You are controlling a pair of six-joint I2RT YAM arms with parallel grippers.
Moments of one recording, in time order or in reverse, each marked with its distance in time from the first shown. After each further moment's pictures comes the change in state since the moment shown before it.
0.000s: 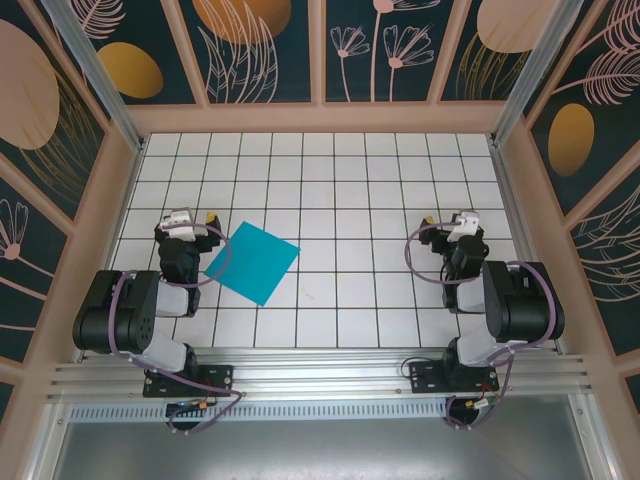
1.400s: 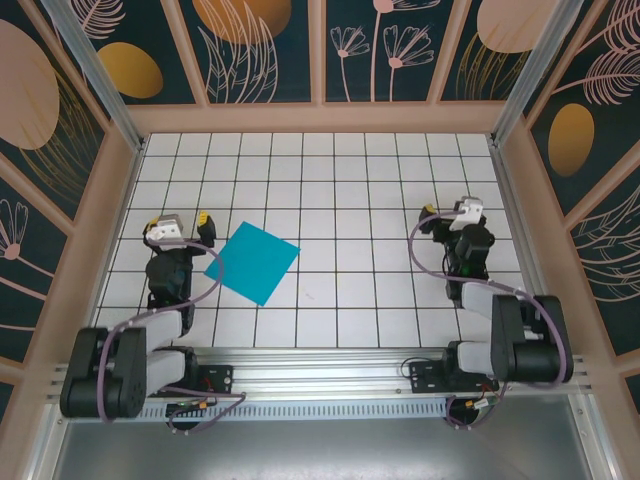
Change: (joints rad) left arm 0.001 -0.394 -0.103 -0.077 0.032 -0.032; right arm 0.019 -0.267 0.117 -0.346 -0.035 0.029
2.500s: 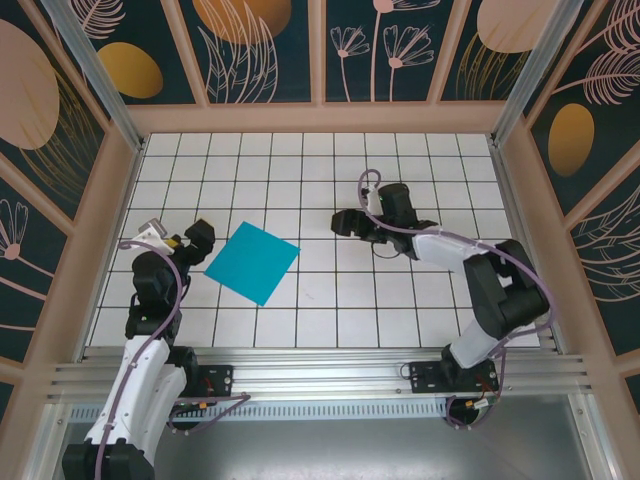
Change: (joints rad) left arm 0.004 -0.539 0.169 -0.990 0.182 -0.607; right arm 0.477 0.359 0.541 -0.689 -0.465 0.447
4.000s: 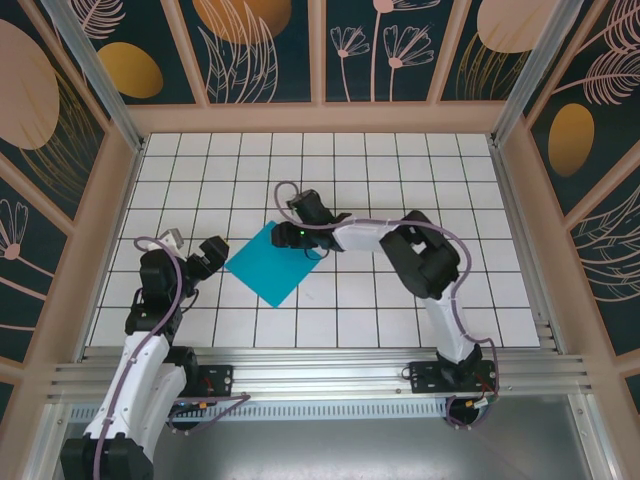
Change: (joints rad) left arm 0.000 0.039 0.012 -0.235 0.204 -0.044; right arm 0.315 0.488 0.460 -0.103 0.246 0.078
